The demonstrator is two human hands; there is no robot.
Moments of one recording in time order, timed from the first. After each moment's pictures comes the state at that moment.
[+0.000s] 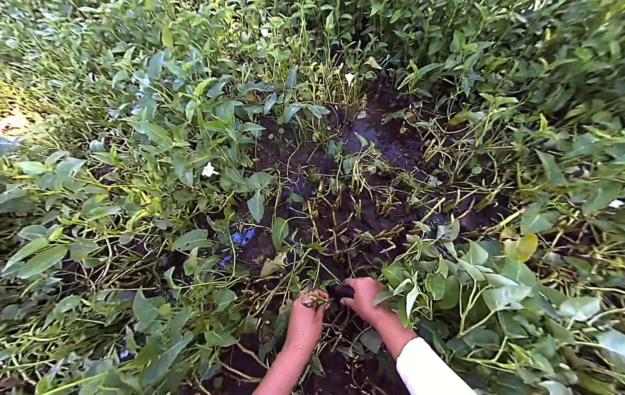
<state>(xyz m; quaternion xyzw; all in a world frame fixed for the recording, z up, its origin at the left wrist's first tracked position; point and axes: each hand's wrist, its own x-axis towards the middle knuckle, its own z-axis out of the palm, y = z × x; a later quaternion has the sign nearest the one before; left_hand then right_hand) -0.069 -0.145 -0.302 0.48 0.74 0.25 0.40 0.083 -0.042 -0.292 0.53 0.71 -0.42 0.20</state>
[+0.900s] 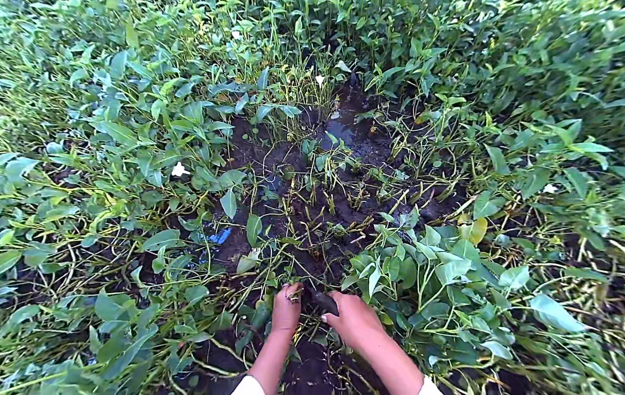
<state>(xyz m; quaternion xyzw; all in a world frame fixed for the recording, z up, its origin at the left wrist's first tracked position) -0.060 -0.147 -0.373 0.51 0.78 0.19 0.31 0.111 -0.096 -0.217 0.56 0.64 -0.48 0.20</state>
